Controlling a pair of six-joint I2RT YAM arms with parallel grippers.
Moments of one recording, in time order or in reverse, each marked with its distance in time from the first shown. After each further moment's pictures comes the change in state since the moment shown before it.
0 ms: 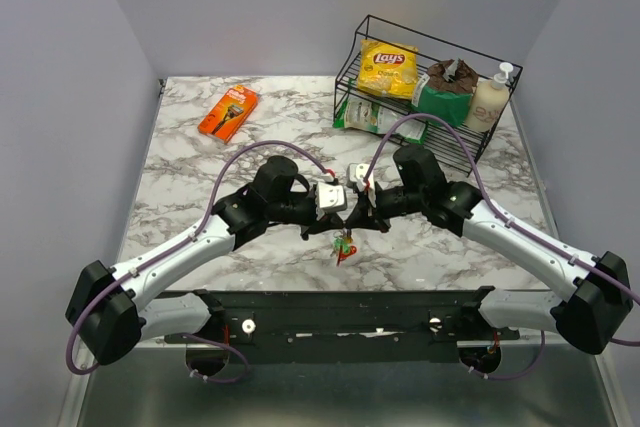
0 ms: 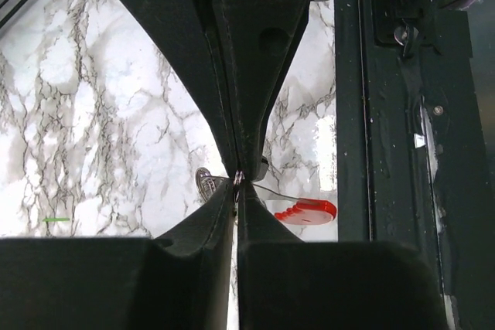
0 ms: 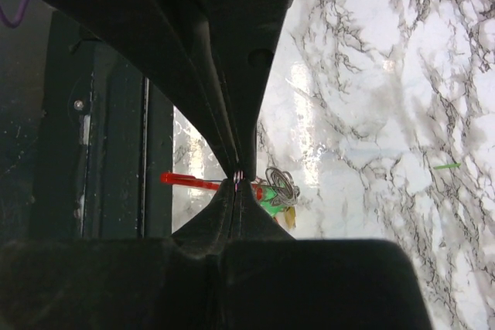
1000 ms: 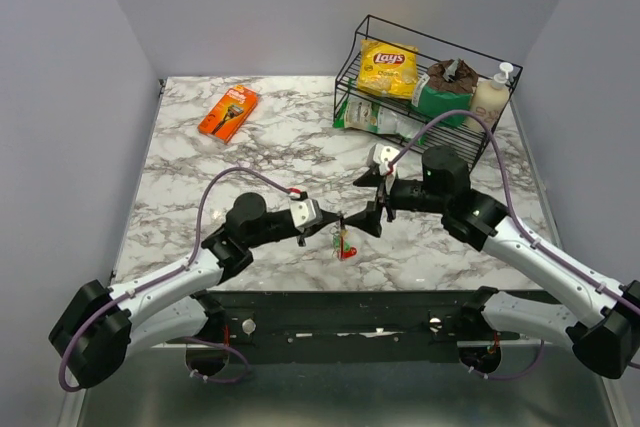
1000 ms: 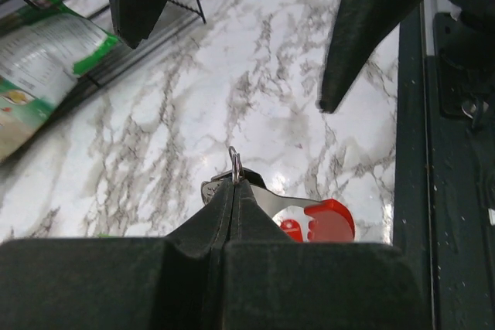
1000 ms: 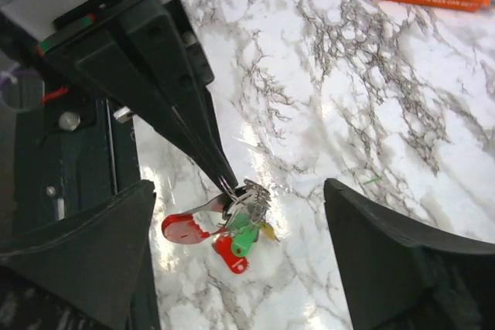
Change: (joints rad) left arm -0.003 -0.154 -0.386 0.642 -0.151 -0.166; right arm -0.009 -0.162 -0.048 0.192 0.151 0.193
